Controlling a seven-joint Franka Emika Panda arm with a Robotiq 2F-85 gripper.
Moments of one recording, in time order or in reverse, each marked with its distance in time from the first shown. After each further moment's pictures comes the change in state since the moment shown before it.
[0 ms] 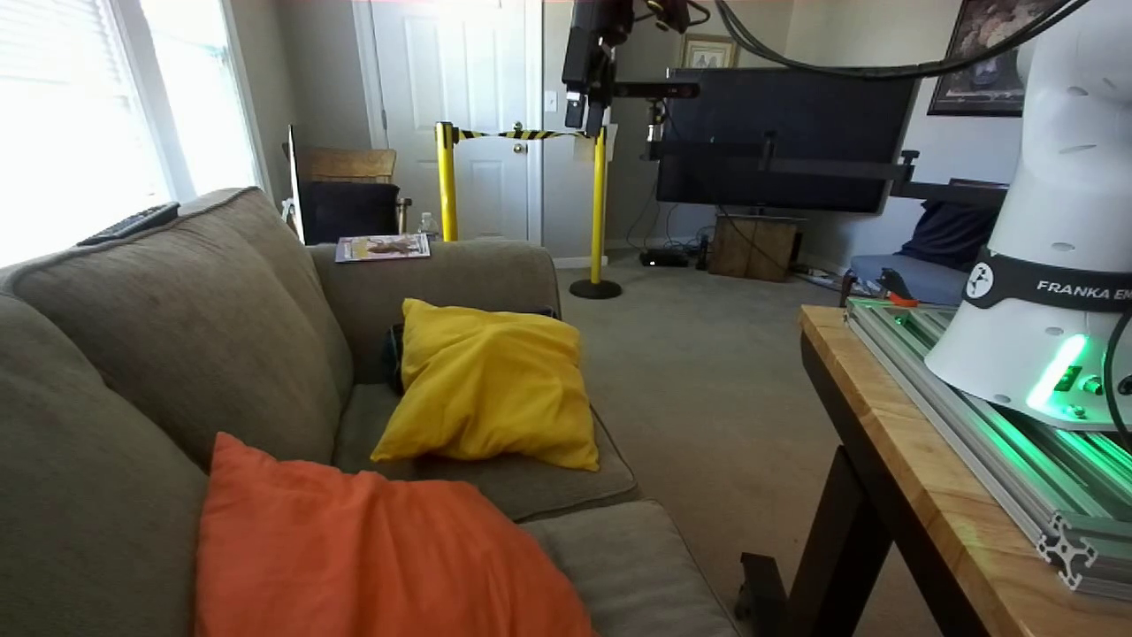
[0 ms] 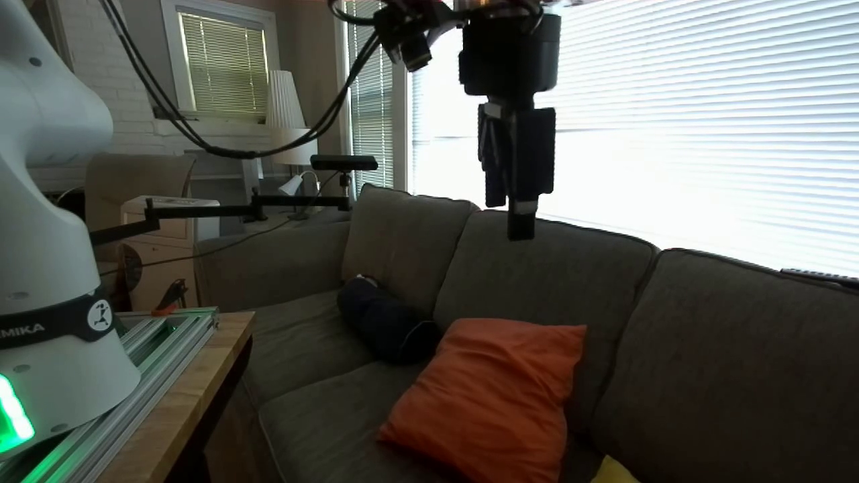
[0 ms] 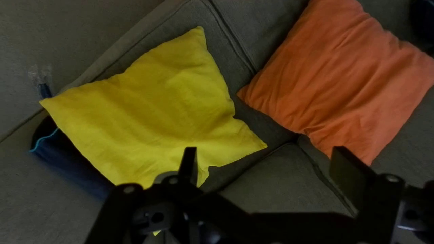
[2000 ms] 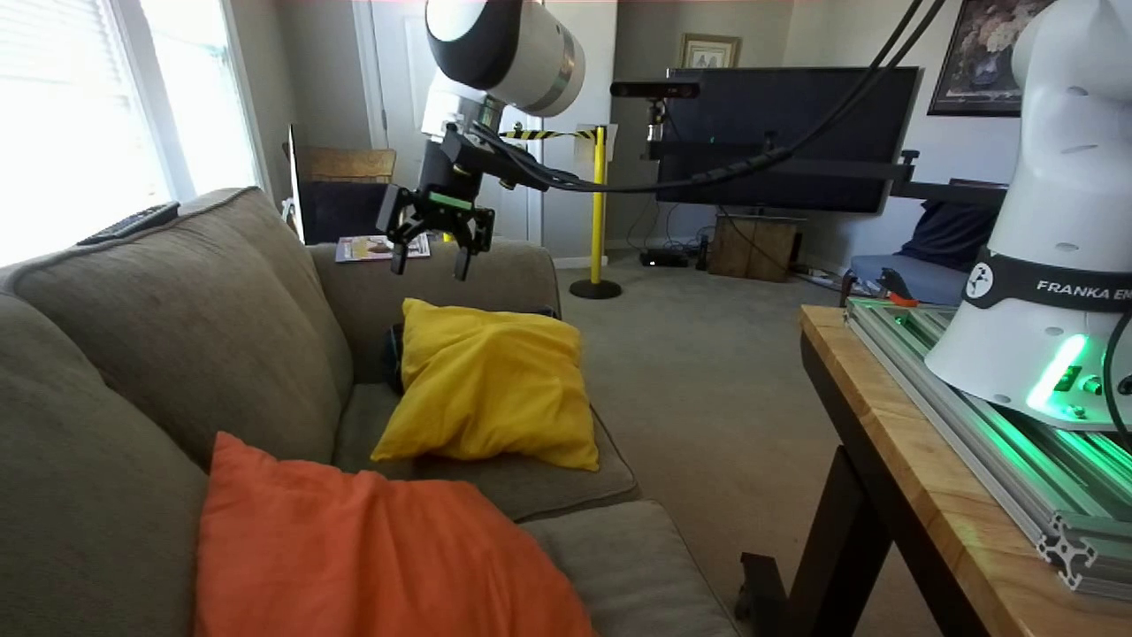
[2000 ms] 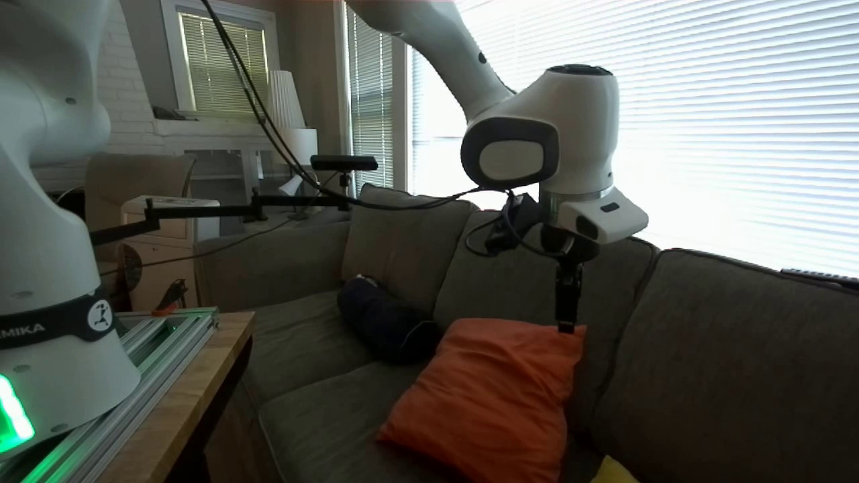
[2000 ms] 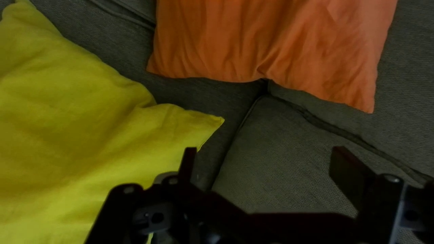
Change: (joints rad) arm 0.050 0.647 0.233 0.360 0.291 0.399 0.461
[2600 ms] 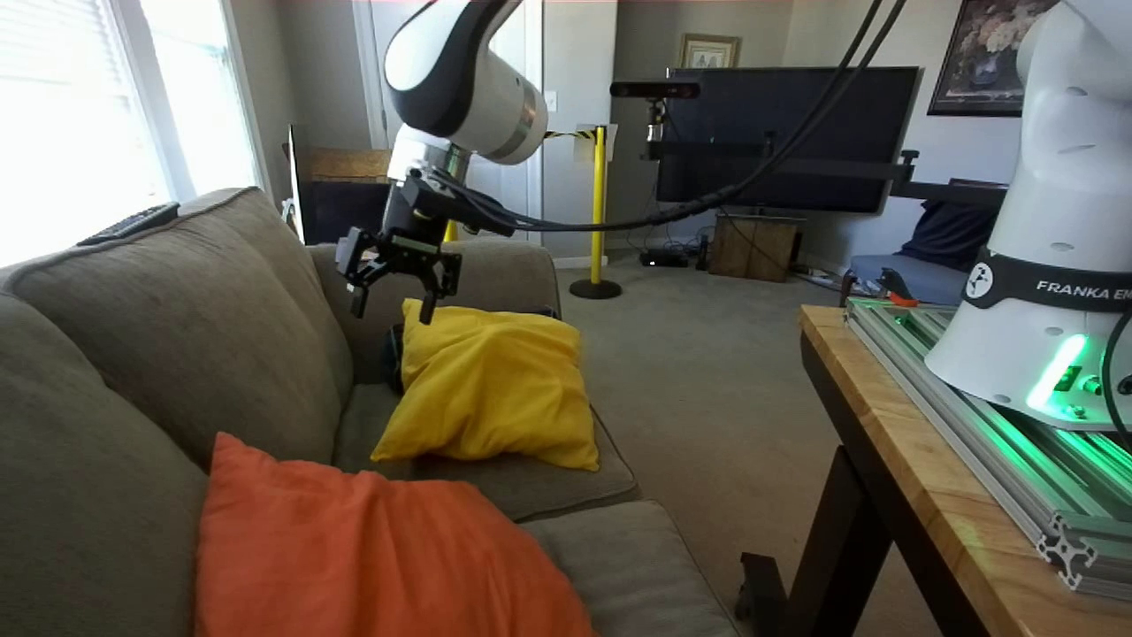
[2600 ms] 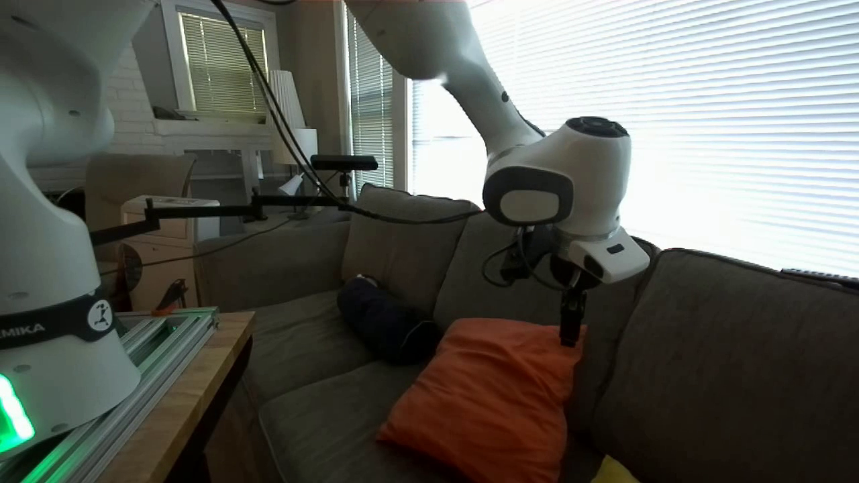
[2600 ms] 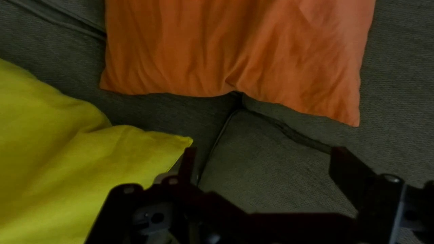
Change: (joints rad) arm -0.053 0.199 0.108 0.190 0.036 0.000 -0.002
